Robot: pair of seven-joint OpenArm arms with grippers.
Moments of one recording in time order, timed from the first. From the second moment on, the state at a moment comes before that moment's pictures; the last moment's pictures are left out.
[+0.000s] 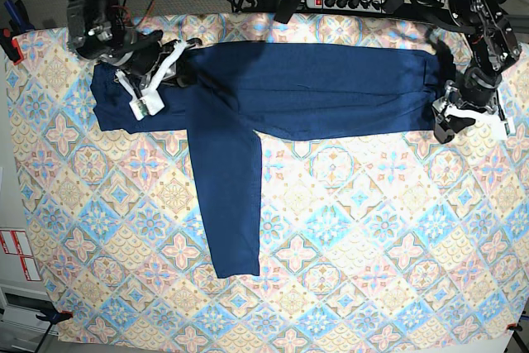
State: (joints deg) left arm 14.5 -12.5 -35.4 91.6 -42.2 -12.8 45.1; right arm -26.0 17.9 2.4 109.4 40.1 18.6 -52.9
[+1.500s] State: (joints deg) left arm 14.7 -12.4 -35.3 91.6 -42.5 -12.8 45.2; right arm 6.5 11.1 0.9 79.9 31.8 18.6 -56.2
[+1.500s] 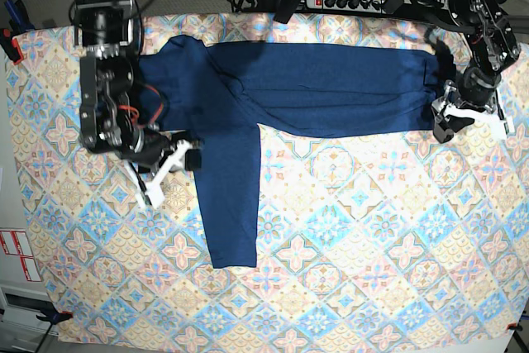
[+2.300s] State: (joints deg) left arm 15.6 -11.3 -35.3 91.6 -42.4 -12.8 45.1; right arm 24.1 6.4 0.8 43.1 13.4 18.6 -34.5
